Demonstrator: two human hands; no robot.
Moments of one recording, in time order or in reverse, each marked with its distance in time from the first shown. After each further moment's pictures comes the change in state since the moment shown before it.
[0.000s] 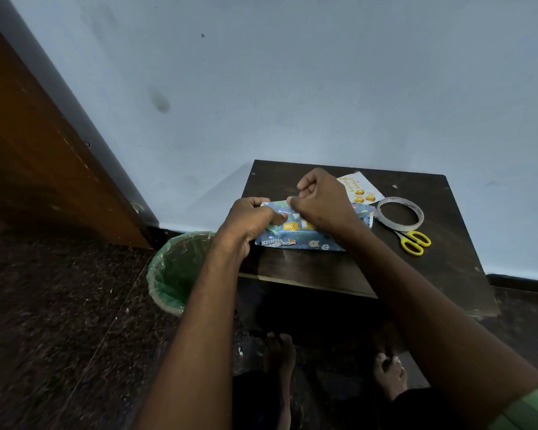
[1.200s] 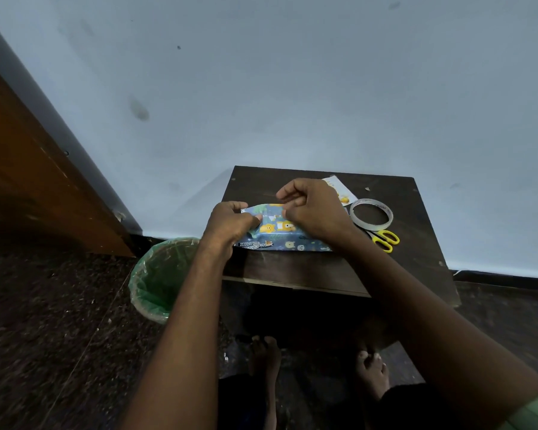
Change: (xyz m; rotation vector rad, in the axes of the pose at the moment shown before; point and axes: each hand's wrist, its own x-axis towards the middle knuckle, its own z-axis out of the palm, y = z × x) left_hand 0.005 -0.007 0.010 0.127 0.131 0.085; right_hand -0.020 -0.001 -0.037 -0.006 -0.088 -0.083
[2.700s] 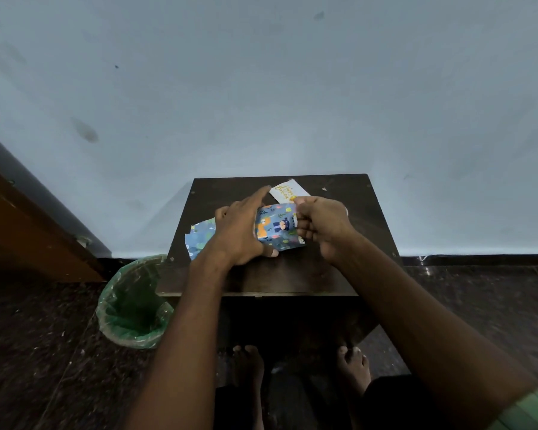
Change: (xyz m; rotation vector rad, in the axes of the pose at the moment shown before) left_hand -0.031 0.034 0.062 0.747 -0.292 0.654; right_hand -0.023 0.046 -0.053 0.736 0.232 0.577
